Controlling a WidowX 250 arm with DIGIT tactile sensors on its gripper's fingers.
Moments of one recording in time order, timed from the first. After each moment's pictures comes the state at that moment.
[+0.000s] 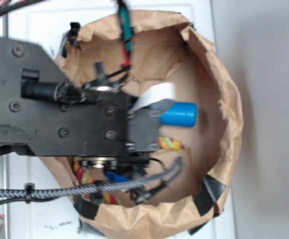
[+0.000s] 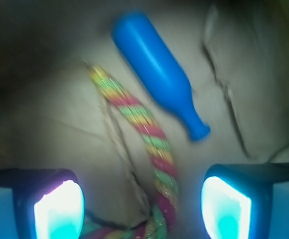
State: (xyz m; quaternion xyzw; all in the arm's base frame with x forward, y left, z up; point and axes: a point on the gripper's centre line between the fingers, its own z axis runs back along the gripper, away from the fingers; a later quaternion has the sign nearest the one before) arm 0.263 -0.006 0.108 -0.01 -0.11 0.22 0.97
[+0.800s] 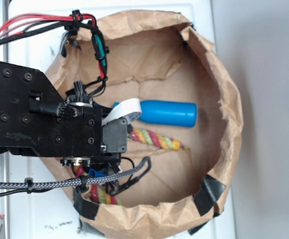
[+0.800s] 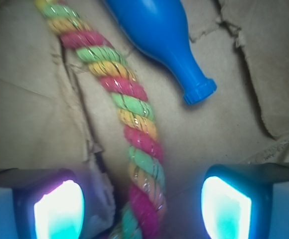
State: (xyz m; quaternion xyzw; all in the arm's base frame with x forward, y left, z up) arm 0.243 0.009 0.061 0.01 -0.09 0.21 0.97
